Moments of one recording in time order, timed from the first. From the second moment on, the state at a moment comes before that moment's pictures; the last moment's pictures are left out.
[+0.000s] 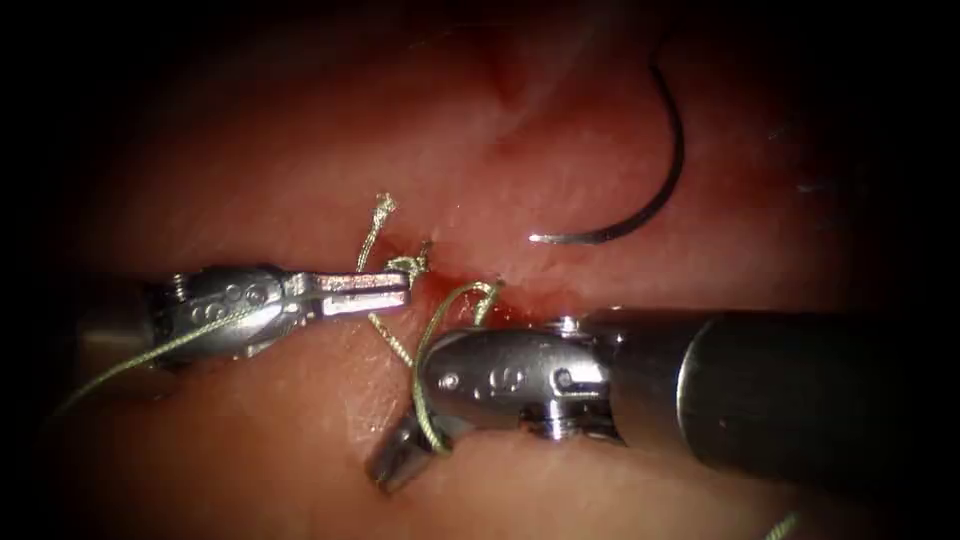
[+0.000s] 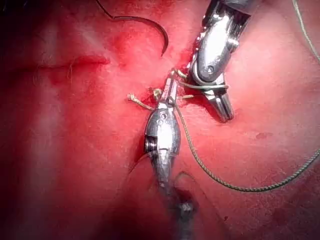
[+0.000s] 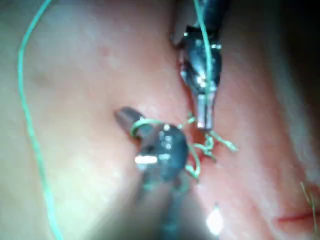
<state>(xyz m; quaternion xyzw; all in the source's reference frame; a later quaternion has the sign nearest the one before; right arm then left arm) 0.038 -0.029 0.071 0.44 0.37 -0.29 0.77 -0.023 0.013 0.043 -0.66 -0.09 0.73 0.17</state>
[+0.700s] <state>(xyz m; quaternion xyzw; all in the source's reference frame) 0.031 -0.015 0.065 0.28 0.48 -0.09 0.83 -0.020 0.008 0.039 -0.66 -0.10 0.72 0.16</state>
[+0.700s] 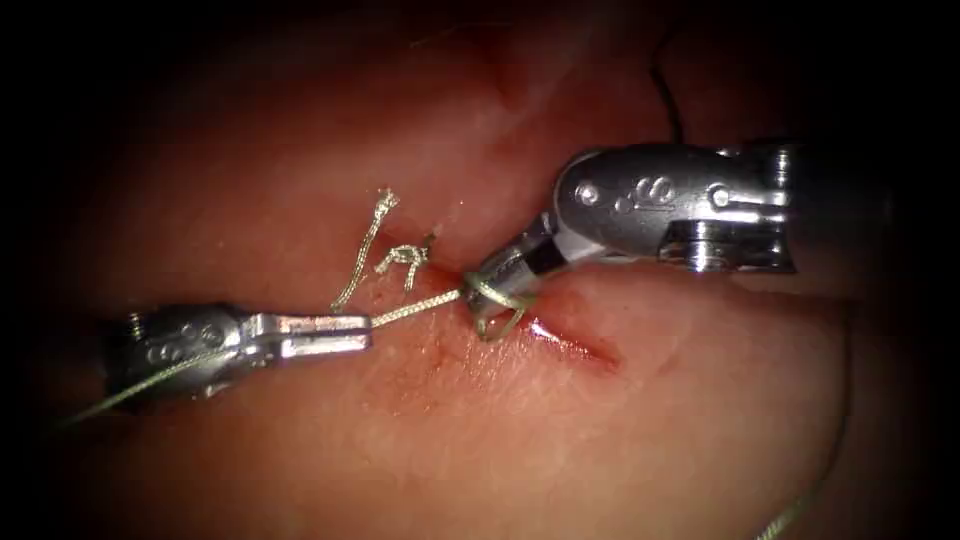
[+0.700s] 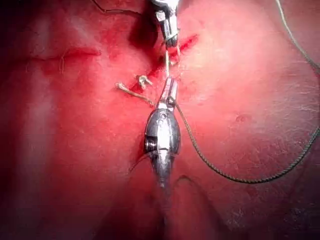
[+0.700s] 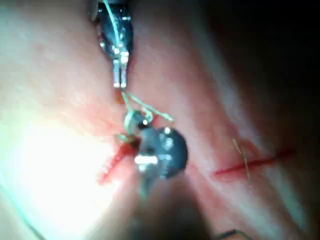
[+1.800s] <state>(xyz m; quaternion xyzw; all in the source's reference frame) 0.029 -0.013 0.074 0.20 0.42 -0.06 0.88 -0.017 -0.010 0.031 -0.66 -0.10 0.73 0.18</state>
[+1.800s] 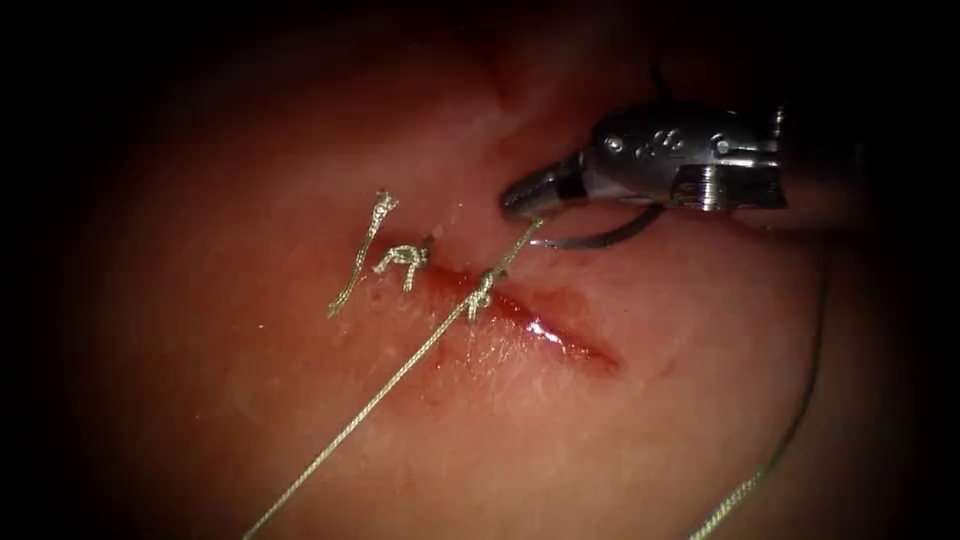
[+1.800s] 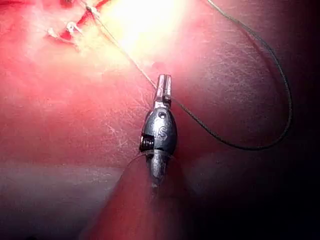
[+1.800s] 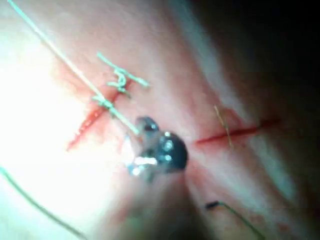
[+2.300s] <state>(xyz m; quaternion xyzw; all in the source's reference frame) 0.028 -0.014 0.075 0.12 0.37 -0.09 0.92 -0.017 -0.012 0.031 -0.66 -0.11 0.73 0.18</state>
